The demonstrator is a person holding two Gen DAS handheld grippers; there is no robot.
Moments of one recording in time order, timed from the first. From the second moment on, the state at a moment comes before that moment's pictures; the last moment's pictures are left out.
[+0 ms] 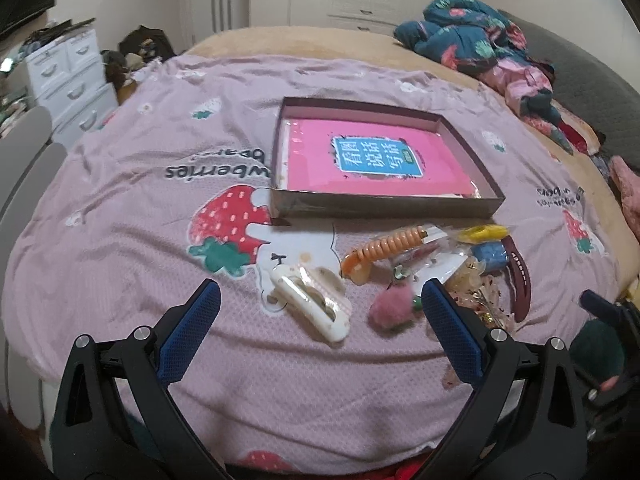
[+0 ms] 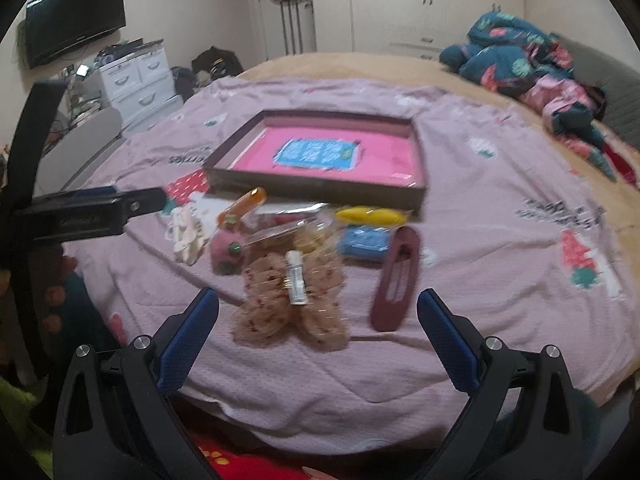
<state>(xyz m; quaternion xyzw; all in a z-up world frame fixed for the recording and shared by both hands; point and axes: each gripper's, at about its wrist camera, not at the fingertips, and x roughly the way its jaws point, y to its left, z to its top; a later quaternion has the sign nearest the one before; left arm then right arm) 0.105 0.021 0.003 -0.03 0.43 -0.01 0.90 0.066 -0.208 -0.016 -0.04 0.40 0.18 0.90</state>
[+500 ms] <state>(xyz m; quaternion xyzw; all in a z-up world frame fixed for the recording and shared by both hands) 0.163 -0.010 -0.028 0.04 0.46 -0.10 0.88 0.107 -0.194 -0.051 -0.02 0.44 0.20 0.87</state>
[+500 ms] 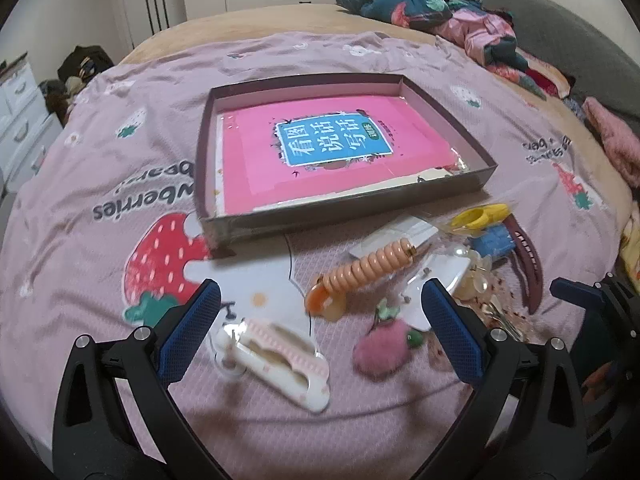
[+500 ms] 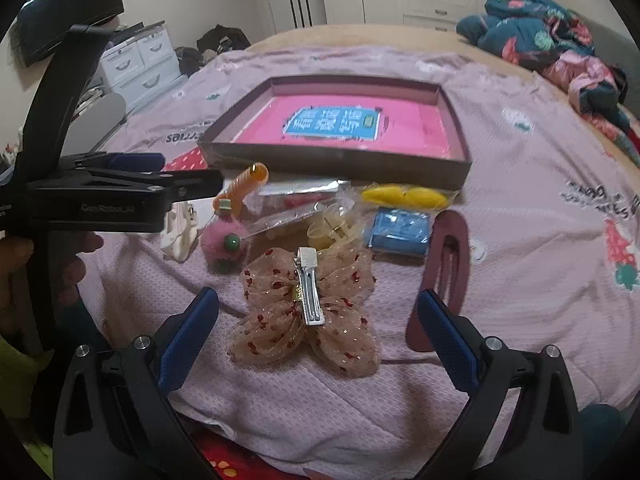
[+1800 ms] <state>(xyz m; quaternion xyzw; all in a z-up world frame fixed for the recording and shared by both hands) 0.174 -0.003 -0.032 -0.02 0.45 -0.17 0.88 0.101 -0.211 -0.046 -0.02 0.43 0.21 0.88</state>
